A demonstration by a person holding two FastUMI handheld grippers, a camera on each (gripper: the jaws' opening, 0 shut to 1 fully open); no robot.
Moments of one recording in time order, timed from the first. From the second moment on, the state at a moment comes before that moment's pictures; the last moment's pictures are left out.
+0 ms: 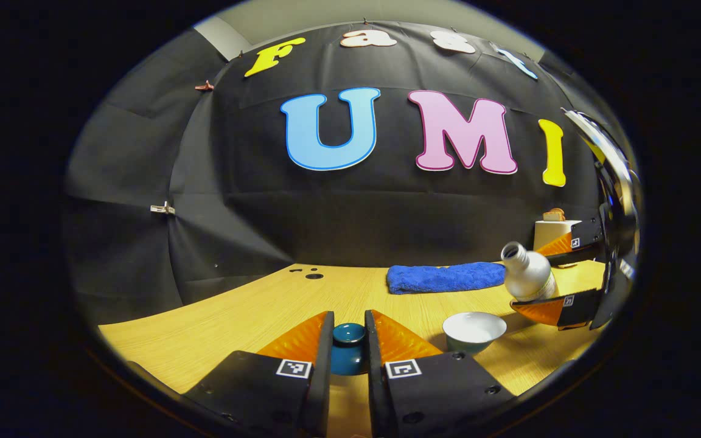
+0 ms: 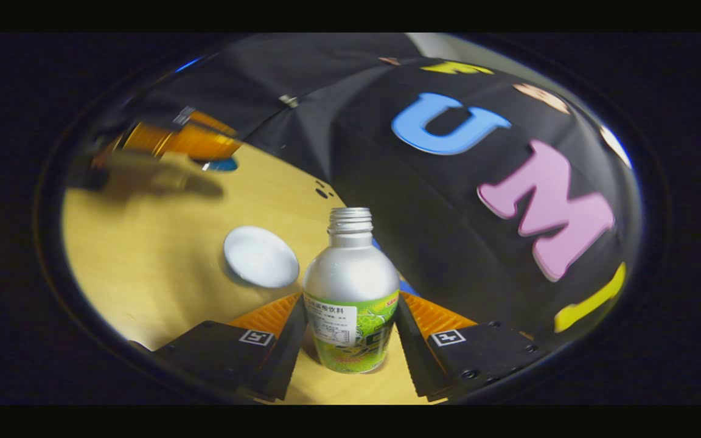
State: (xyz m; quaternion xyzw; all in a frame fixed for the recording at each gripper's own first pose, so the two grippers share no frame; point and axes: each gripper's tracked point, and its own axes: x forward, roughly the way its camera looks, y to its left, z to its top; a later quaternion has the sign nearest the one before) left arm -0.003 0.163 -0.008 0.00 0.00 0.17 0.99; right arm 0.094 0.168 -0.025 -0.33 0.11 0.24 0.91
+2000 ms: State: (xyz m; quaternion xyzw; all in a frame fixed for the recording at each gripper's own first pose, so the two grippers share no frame) left arm -0.004 0.163 -0.008 0.00 0.01 0.17 0.98; right arm 0.092 0.151 -0.048 0.06 0.15 0.15 0.98
